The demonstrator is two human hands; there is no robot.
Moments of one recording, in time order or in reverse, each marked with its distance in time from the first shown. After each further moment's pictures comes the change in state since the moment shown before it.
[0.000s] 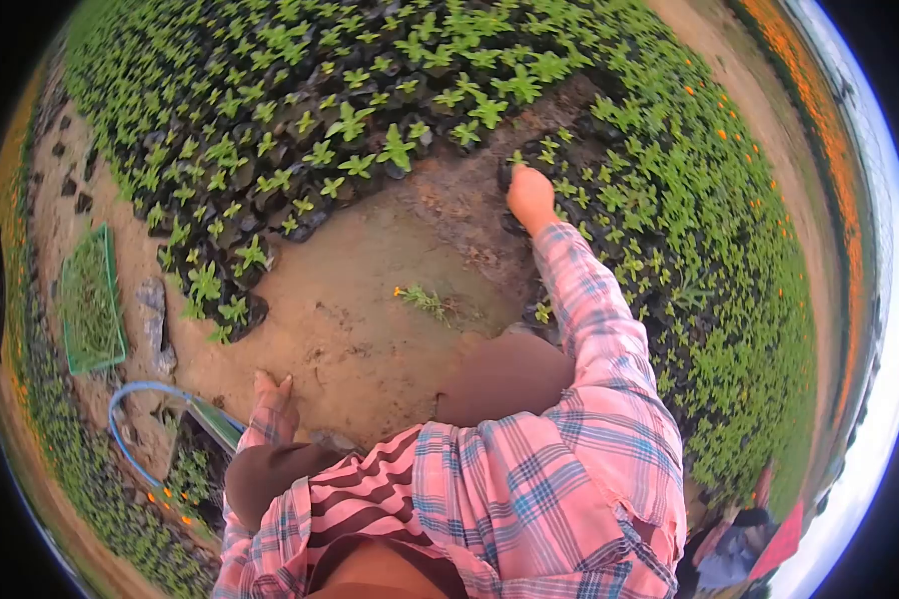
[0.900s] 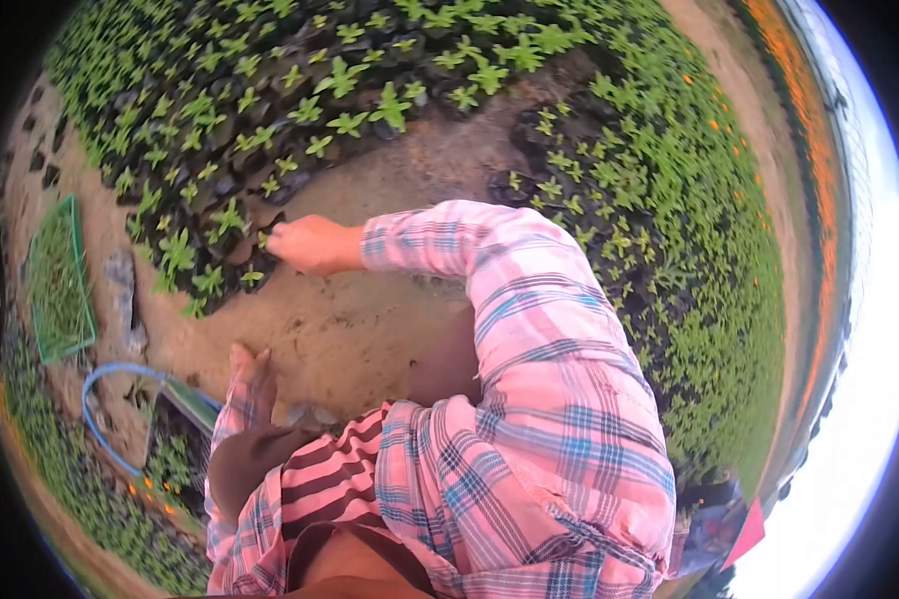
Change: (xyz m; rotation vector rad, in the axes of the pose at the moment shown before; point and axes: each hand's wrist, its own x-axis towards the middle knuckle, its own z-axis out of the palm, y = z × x) left_hand -0.245 0.249 -0.205 0.319 -0.521 0.374; right_hand -0.072 -0.307 -0.006 0.470 -0.380 -1.095
